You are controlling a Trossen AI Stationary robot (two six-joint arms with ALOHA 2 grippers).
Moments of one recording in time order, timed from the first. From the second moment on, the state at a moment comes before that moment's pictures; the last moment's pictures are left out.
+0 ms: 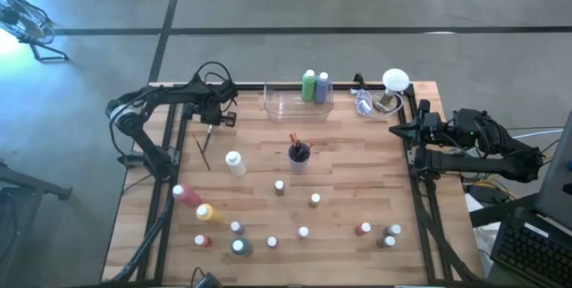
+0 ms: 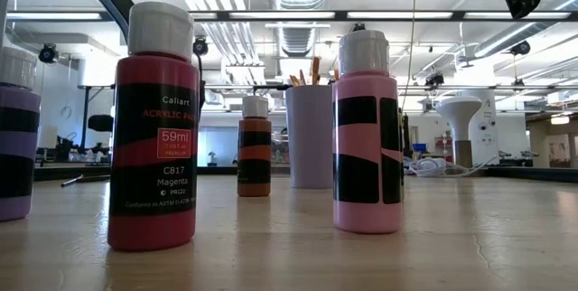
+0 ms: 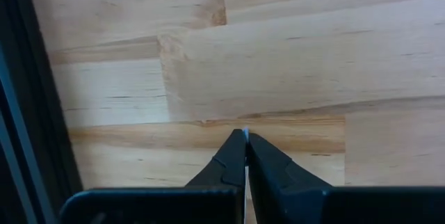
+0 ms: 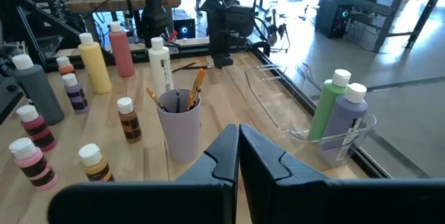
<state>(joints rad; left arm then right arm) 0.83 1.67 0.86 -0.75 -0.26 -0.63 -0.13 0.22 0.68 -0.71 0.11 0.05</state>
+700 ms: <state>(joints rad) 0.70 1.35 0.97 -0.47 -0.08 -0.56 -0.13 0.22 0.68 -0.70 0.11 0.05</state>
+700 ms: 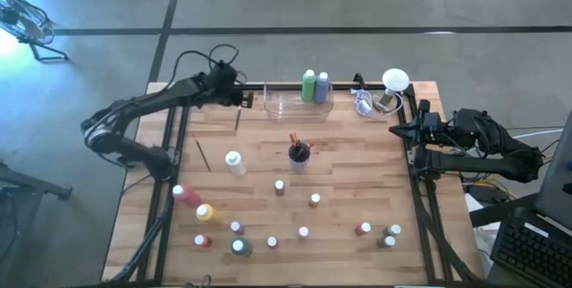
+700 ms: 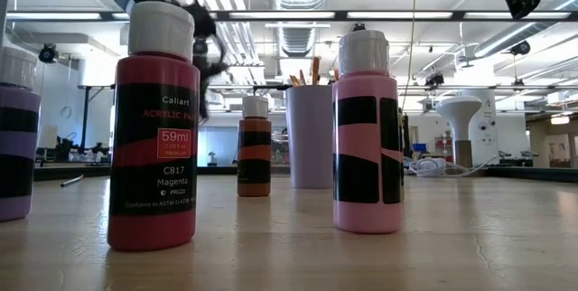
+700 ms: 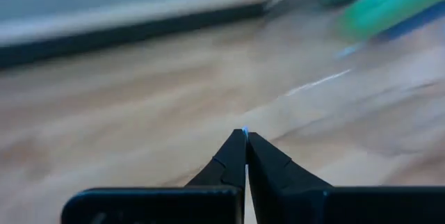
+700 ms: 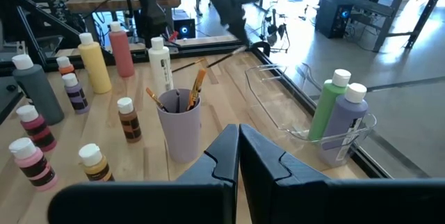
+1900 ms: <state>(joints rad) 0.21 1.42 0.96 0.46 0.27 -0.10 -0.13 0.22 0.68 -0.71 0.11 0.05</state>
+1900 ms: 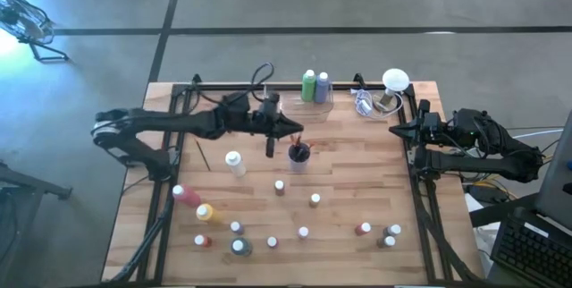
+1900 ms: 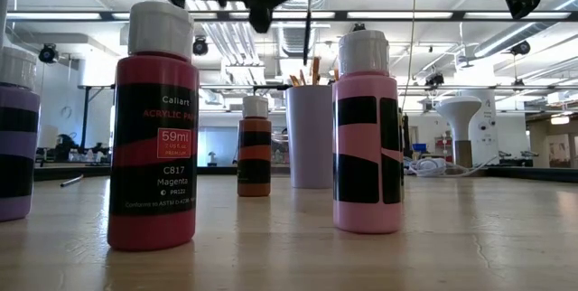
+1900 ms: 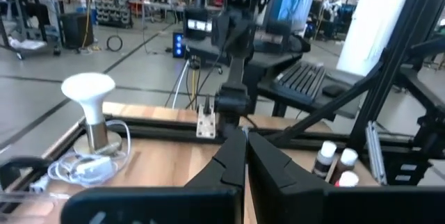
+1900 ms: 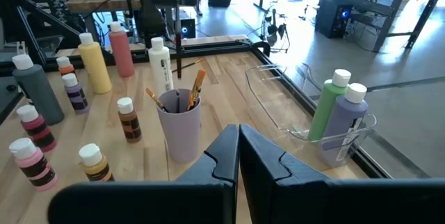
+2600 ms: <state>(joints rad) 0.21 1.64 0.95 0.49 0.30 -0.12 -0.13 0.22 0.68 -0.70 0.11 0.05</state>
